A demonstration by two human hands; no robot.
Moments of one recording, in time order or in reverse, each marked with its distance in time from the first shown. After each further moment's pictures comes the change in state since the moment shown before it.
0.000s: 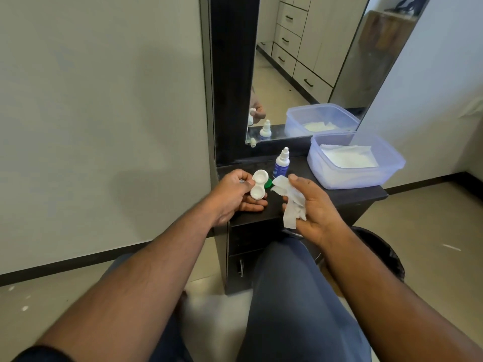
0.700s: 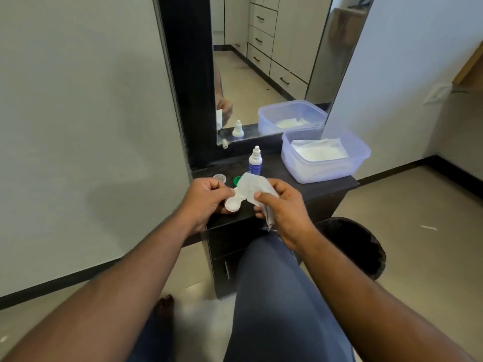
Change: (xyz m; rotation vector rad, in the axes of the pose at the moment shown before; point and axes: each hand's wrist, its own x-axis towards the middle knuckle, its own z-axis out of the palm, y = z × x) left_hand 0.000 -0.017 -0.002 0.172 0.145 0.195; right_hand -0.024 0.008 -0.003 -0.308 -0.025 -0.224
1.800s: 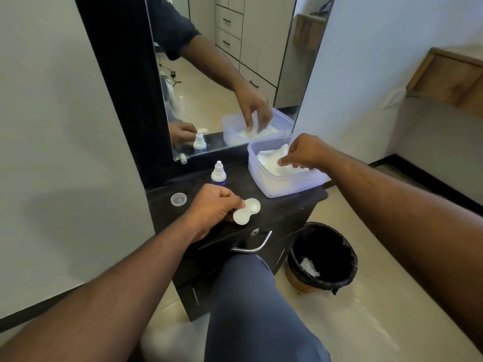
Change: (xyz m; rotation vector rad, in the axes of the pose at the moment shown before) left_hand 0.039 0.018 0.076 0.122 -0.213 -0.057; right_hand 0.142 -0.103 -0.122 -1.269 0.111 -0.018
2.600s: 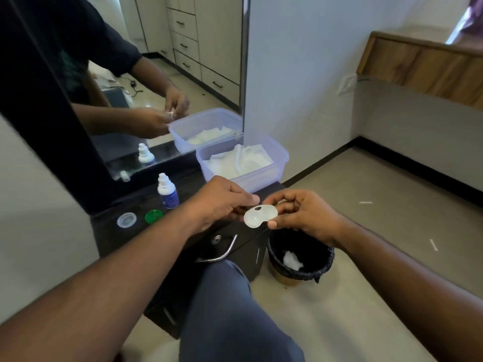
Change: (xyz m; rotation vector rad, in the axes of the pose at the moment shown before) left_hand 0.010 0.052 0.082 0.150 -0.327 0.026; right_hand -0.134 0.088 0.029 0.960 -0.236 -0.102
